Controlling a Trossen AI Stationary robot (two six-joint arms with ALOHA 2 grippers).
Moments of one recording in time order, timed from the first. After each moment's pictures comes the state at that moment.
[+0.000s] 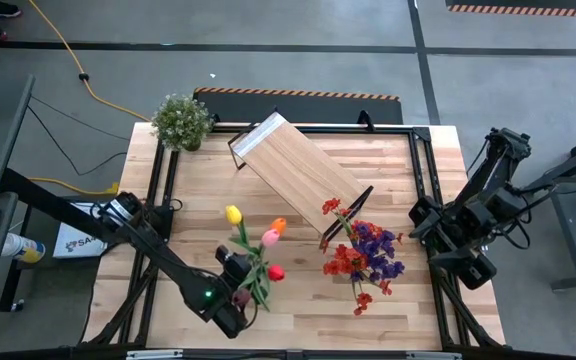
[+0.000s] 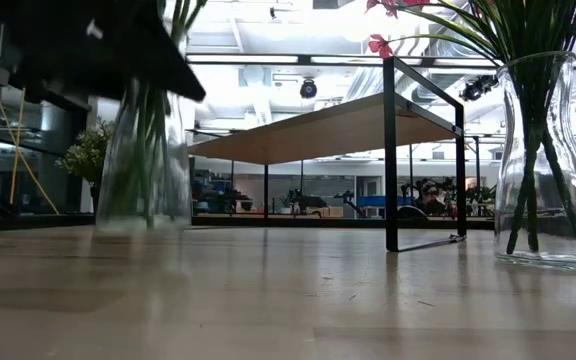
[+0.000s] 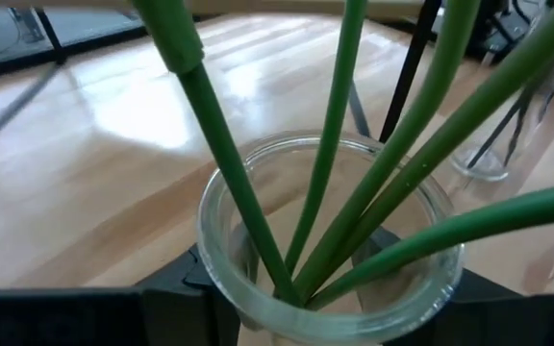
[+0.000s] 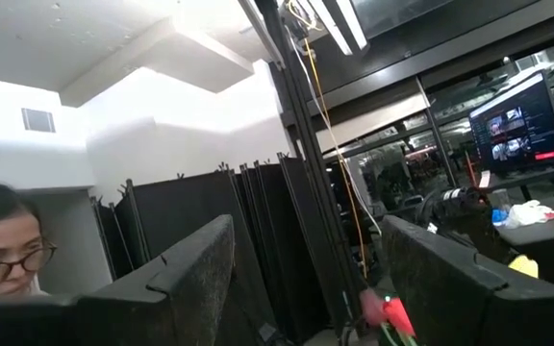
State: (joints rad) left arm -0.75 1.88 1.24 -0.76 -1.16 -1.49; right arm 0.98 0.78 0.67 0.70 0.58 -0.01
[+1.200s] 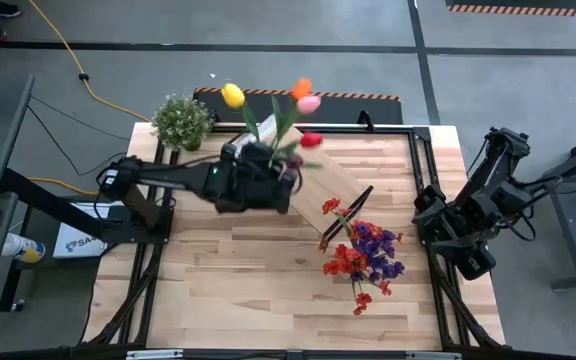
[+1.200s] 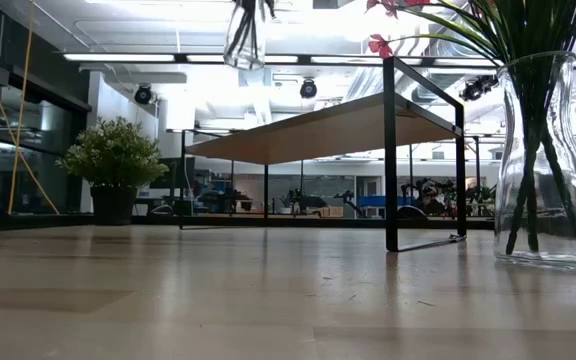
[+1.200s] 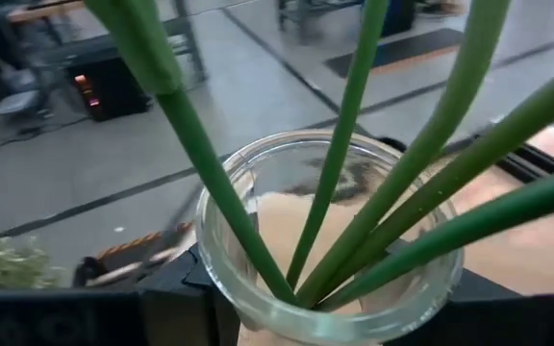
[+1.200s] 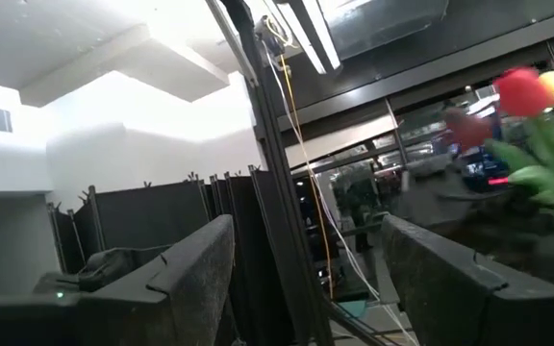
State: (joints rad) left arm -0.16 1.72 1.86 -1.17 -1.16 -0.92; right arm 0.98 0.74 0.67 0.71 0.65 -0.11
